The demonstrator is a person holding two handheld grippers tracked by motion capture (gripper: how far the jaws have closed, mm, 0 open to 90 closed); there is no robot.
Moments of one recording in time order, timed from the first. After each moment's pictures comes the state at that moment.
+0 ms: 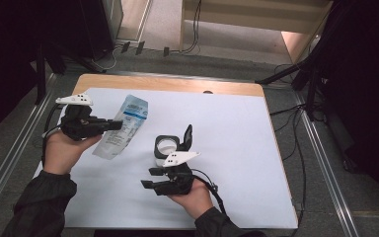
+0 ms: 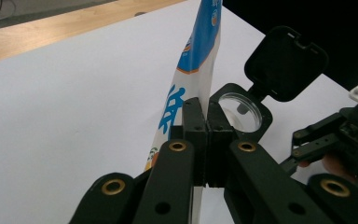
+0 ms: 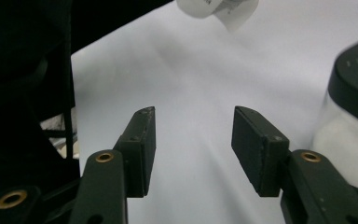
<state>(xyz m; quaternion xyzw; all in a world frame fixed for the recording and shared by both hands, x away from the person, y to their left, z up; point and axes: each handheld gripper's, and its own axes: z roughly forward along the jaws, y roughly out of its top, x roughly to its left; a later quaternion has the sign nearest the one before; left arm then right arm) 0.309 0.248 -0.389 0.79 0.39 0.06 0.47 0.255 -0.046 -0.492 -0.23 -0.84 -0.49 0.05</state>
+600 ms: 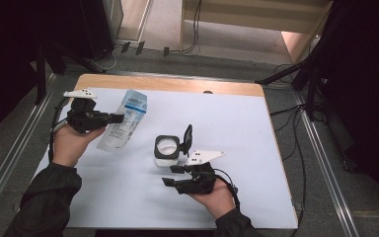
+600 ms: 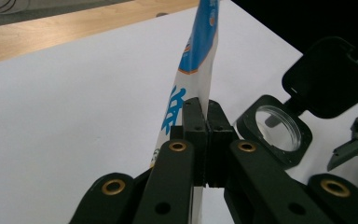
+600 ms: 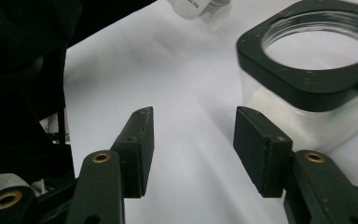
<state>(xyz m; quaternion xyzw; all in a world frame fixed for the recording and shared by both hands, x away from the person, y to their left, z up) 0.342 0.253 -0.406 0.77 0.42 0.06 0.48 0.257 -0.100 -0.480 -0.26 -0.83 -0.49 0.03</state>
